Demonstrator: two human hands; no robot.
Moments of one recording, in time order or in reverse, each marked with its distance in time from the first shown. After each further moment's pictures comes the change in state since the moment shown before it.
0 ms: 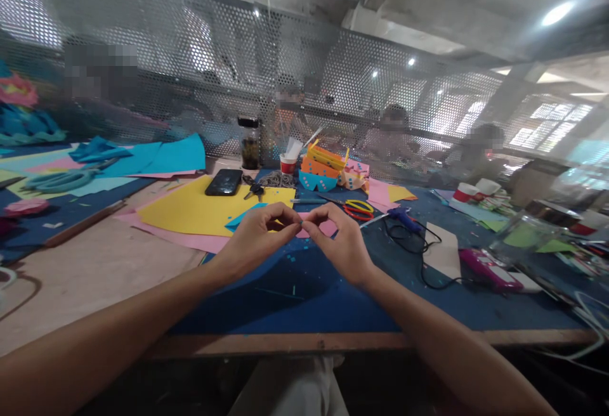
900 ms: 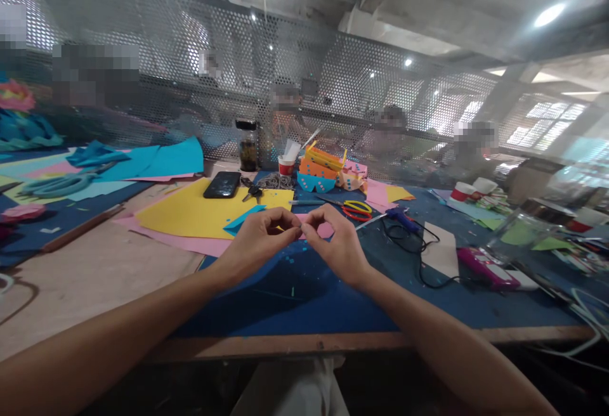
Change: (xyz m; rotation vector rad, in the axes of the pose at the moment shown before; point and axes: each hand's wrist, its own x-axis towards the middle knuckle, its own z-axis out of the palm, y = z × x) left_hand 0.000 -0.009 0.003 -0.091 -0.033 -0.034; right_hand 0.000 -0.004 0.000 -0.018 -0.013 0.023
